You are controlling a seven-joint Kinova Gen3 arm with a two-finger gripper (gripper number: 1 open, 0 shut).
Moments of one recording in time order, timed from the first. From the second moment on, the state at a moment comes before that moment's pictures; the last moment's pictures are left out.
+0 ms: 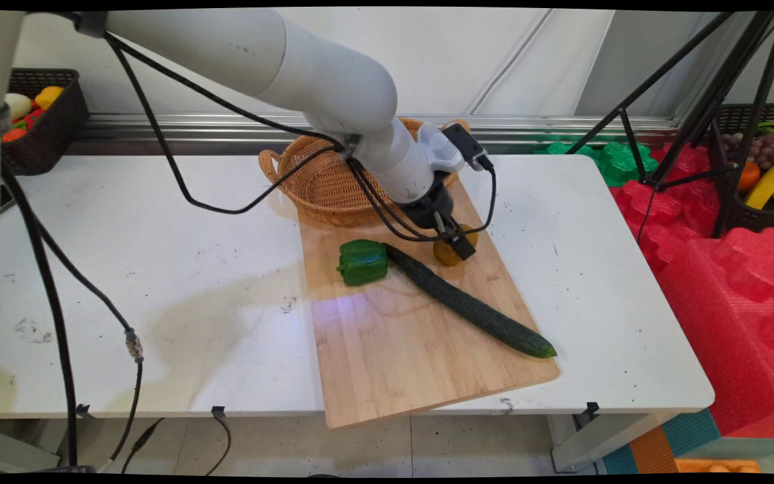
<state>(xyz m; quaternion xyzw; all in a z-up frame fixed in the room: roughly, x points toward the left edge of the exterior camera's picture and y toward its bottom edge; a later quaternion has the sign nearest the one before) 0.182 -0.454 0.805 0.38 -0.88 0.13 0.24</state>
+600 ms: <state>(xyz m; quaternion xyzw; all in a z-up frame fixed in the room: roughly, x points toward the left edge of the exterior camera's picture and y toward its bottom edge) 0.178 -0.446 0.802 0.39 -0.88 0.14 0.25</state>
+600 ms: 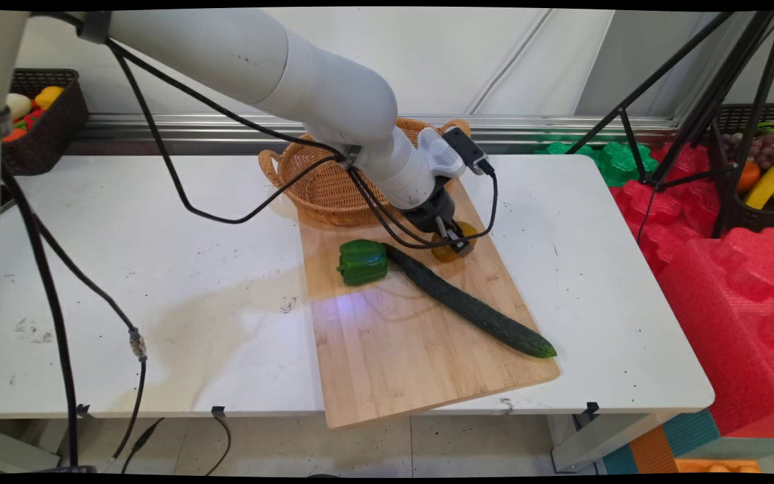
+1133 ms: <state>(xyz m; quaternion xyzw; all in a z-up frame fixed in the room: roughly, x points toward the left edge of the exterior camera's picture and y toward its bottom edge) 0.192 -0.419 0.885 0.36 -0.87 0.19 0.27</state>
